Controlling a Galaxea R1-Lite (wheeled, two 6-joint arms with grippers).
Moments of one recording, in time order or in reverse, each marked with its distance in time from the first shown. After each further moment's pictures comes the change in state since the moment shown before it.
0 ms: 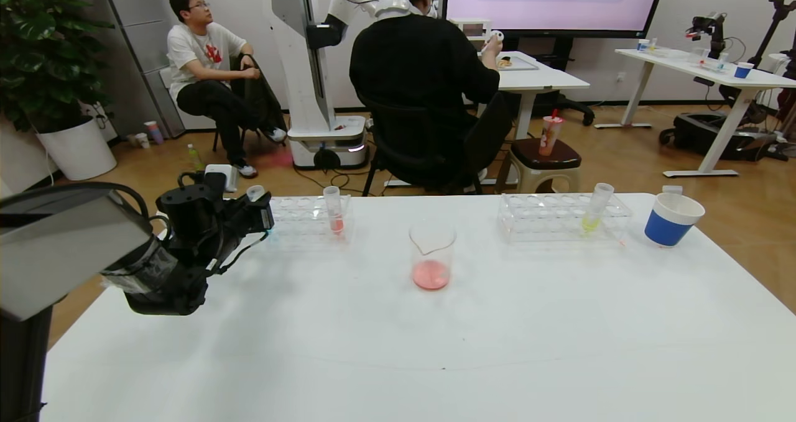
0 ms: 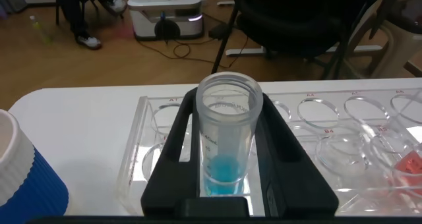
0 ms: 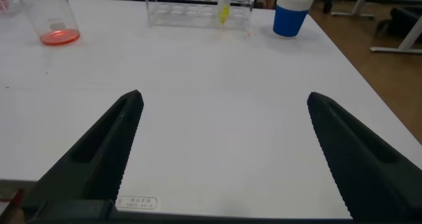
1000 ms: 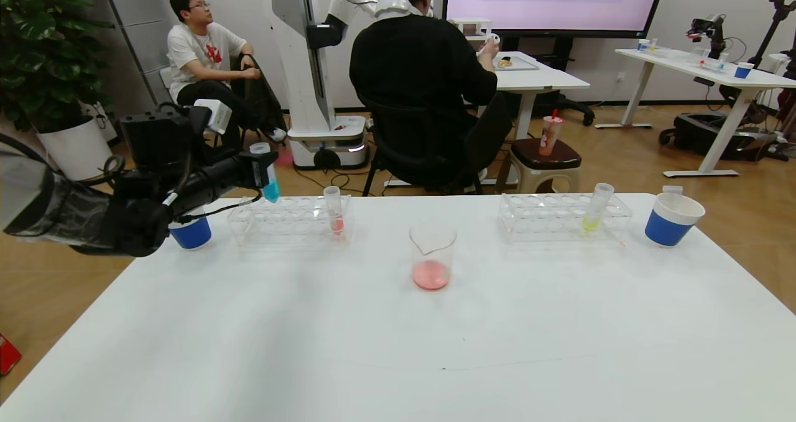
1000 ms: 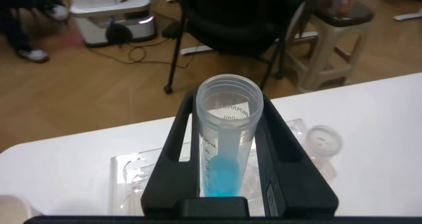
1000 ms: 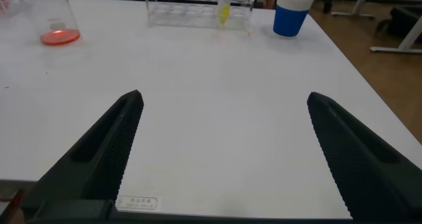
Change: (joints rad) left arm -0.030 -0.286 -0.159 0.502 -0.211 0.005; right arm 0.000 0.000 0.000 0.000 0.000 0.000
